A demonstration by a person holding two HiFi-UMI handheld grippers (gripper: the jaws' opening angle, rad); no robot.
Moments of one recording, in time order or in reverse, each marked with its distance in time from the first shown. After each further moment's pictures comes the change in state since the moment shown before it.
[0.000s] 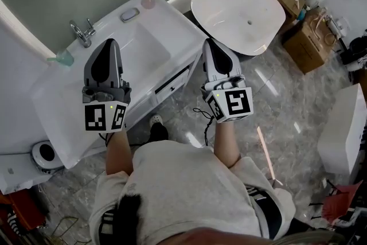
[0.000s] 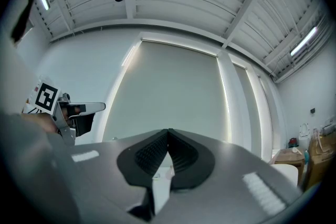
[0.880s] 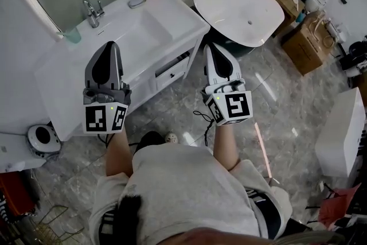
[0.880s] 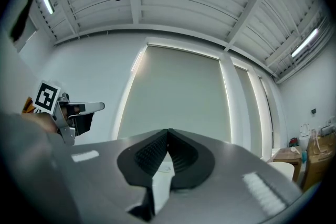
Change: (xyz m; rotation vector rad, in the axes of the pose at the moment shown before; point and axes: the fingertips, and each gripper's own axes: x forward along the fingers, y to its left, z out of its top) left arm -0.119 -0.043 0.046 0.008 -0.009 0.051; right arm -0.109 0.057 0.028 -0.004 0.004 0.030
